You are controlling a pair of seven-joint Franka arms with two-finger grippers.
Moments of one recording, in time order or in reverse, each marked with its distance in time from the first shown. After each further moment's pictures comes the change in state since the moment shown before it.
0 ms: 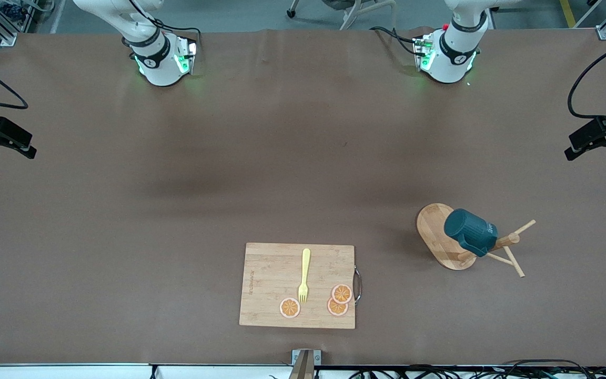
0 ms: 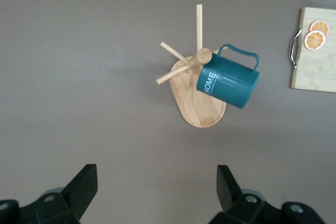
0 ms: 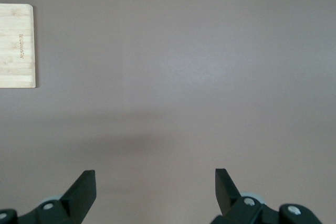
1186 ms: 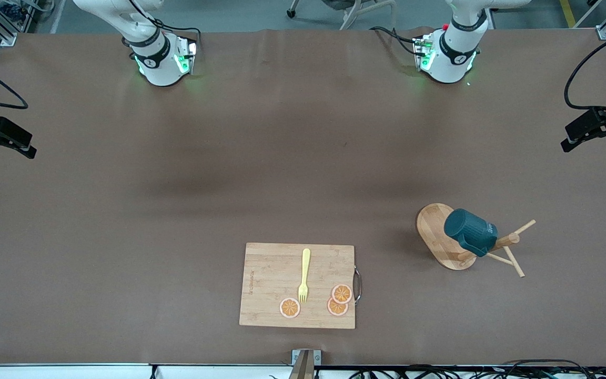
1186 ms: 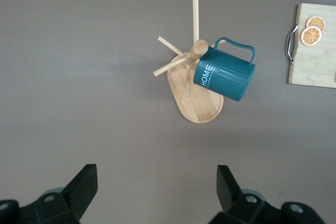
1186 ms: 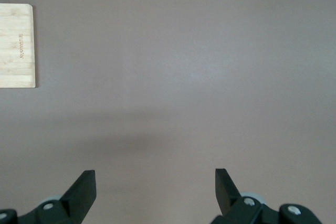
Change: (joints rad) left arm -0.187 -0.039 0.186 -0.039 -0.010 0.012 0.001; right arm 0.000 0.000 -0.001 0.000 0.000 -0.001 0.001
